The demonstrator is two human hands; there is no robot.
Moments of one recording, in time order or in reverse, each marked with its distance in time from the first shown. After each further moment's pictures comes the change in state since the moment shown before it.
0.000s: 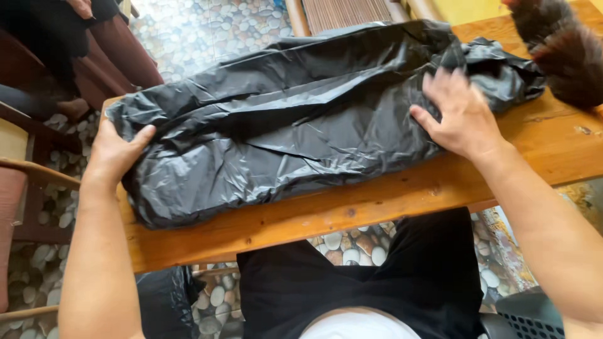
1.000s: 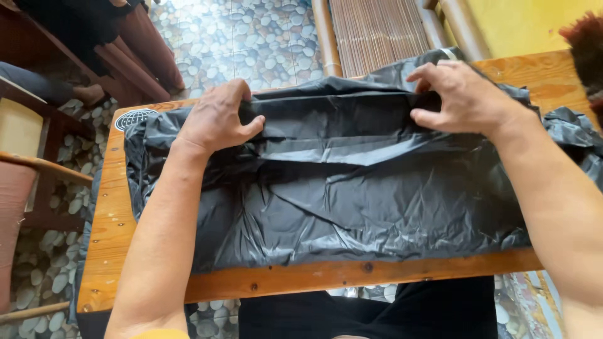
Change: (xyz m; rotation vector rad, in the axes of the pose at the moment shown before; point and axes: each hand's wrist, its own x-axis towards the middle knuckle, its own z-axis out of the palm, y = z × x) left_hand 0.075 0.126 0.089 0.282 -0.219 0.718; right_hand 0.168 -0.015 0.017 0.136 -0.450 -0.106
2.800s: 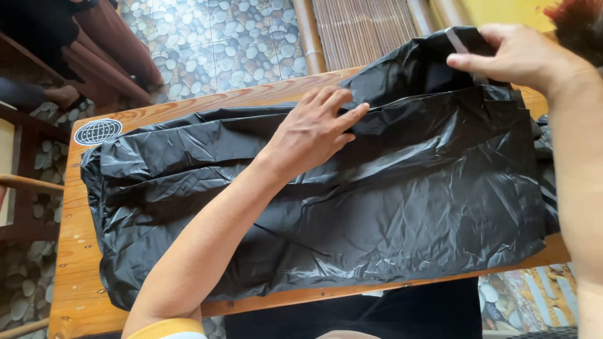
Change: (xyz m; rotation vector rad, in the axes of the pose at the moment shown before) left_hand 0.075 0.167 0.072 0.102 0.188 0.588; right_hand -0.014 0.091 -0.039 0.366 0.099 0.497
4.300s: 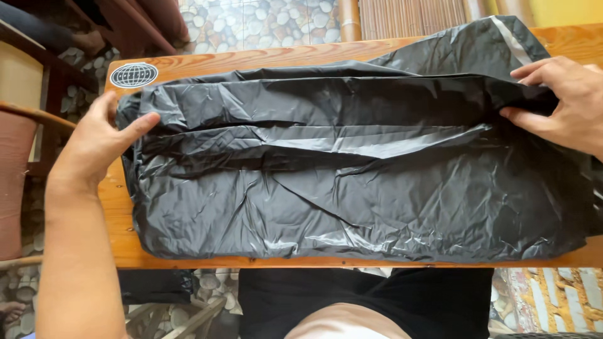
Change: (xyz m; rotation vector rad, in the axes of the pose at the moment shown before) left_hand -0.247 -0.071 -0.185 -0.417 -0.147 -1.597; right_hand -0.051 0.072 0.057 -0.311 0.235 -0.694
